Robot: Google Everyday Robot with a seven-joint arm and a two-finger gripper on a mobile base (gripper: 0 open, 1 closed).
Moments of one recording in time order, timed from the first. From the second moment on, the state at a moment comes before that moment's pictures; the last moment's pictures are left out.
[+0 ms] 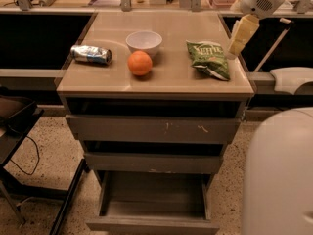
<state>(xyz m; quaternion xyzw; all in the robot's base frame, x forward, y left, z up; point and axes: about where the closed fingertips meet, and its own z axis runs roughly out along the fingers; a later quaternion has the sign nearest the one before) 0.681 -0.222 0.950 -0.60 0.77 0.02 0.23</state>
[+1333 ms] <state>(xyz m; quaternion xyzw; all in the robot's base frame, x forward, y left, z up) 0.738 -0.228 0.868 -0.56 0.77 0.10 0.28</state>
